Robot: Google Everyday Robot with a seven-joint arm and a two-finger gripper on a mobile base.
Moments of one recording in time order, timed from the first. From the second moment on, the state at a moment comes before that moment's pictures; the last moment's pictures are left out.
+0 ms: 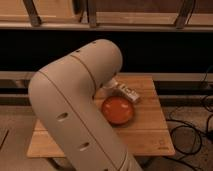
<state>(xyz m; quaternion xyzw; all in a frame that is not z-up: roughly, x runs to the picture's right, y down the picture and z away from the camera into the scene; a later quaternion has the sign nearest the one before) -0.231 0.111 0.885 -0.31 0.01 0.46 0.83</state>
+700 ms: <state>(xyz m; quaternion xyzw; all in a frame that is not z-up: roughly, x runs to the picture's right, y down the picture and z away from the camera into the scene) -0.234 0.102 0.876 -0.30 0.00 0.45 0.84</state>
